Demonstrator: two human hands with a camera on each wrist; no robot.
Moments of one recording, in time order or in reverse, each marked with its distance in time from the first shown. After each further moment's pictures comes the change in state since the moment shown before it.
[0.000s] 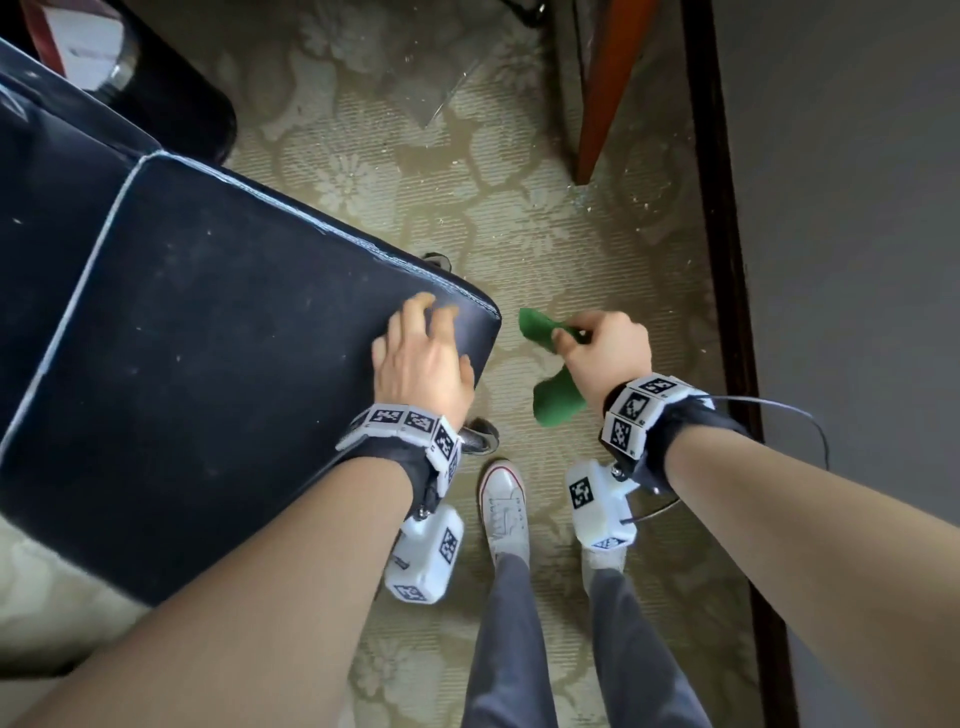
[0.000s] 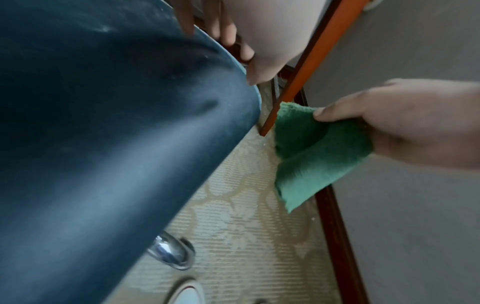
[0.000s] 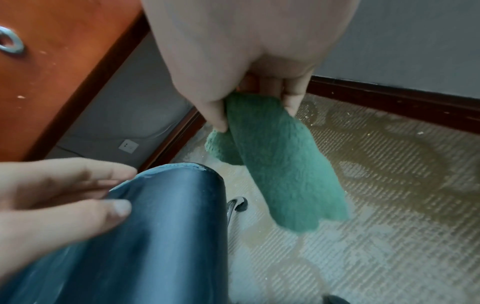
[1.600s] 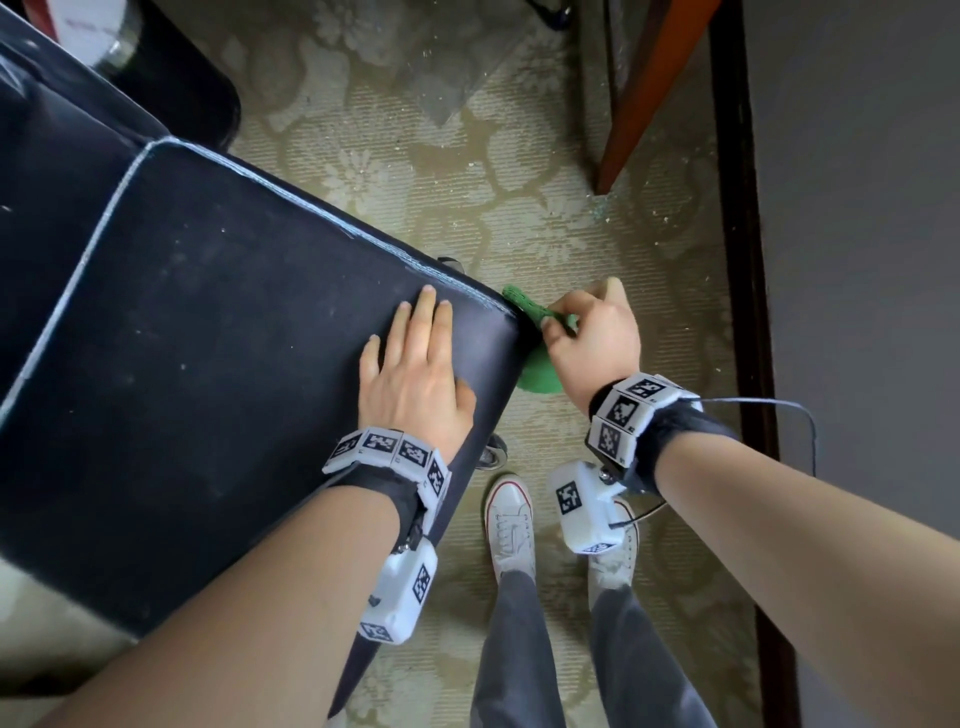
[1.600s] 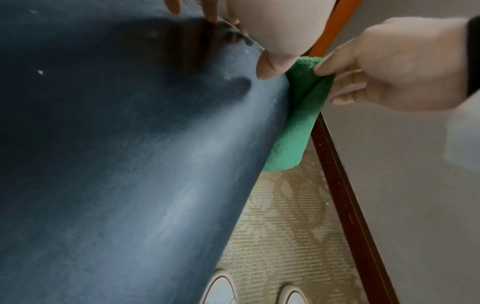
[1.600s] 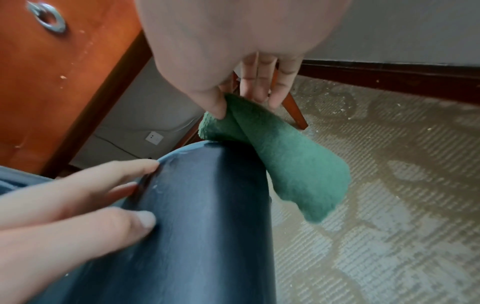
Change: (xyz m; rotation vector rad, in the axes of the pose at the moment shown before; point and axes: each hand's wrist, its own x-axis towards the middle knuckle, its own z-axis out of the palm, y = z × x) left_hand 0.005 -0.046 0.000 0.147 -0.082 0.028; right_hand 0.029 -0.041 0.043 -0.027 0.147 -0.171
